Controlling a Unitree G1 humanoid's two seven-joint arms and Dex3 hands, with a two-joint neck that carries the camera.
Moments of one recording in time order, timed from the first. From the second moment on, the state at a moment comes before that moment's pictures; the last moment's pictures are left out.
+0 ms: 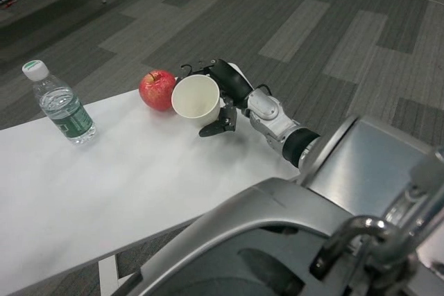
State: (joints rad) left arm -0.67 0.21 -0.16 0.76 -0.52 -0.71 -0.04; right arm -0.04 -0.50 -0.12 0.53 0.35 -0.69 0.19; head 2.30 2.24
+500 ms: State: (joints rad) left arm -0.66 0.21 -0.16 0.77 -0.49 -0.71 -0.10; right arm -0.08 -0.50 -0.12 0.55 0.35 -0.69 0.19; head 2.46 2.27
